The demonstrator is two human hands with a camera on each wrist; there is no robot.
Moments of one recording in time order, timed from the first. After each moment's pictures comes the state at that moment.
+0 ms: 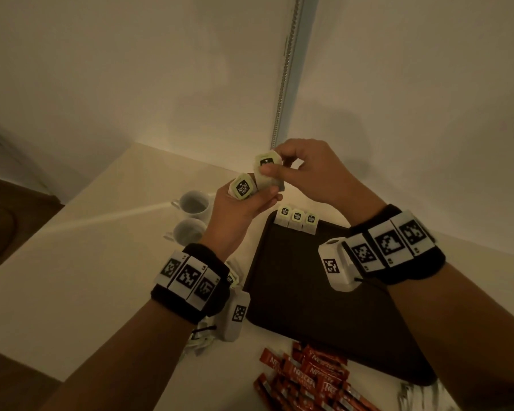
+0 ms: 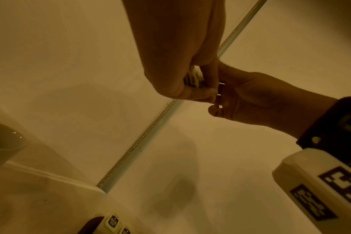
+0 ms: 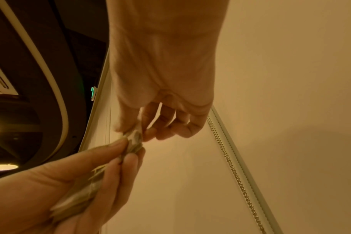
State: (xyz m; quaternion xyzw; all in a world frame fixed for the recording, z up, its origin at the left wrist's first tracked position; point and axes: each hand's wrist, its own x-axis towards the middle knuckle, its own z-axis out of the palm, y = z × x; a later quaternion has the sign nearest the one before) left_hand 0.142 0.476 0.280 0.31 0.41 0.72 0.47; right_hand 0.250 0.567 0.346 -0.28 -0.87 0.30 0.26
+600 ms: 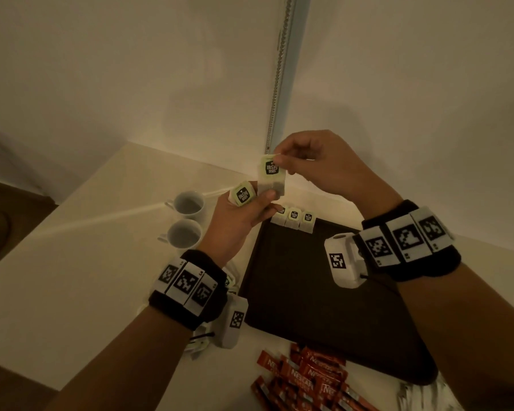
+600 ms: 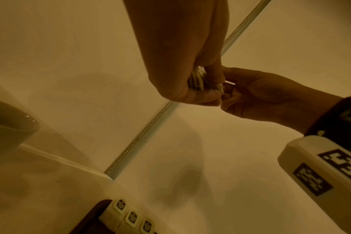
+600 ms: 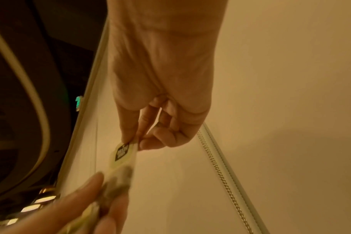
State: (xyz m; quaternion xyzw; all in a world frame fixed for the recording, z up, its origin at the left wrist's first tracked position) left_hand 0.145 0.479 0.272 0.29 0.44 0.68 0.51; right_hand 0.268 0.586 0.351 -0.30 -0.84 0.38 0.24
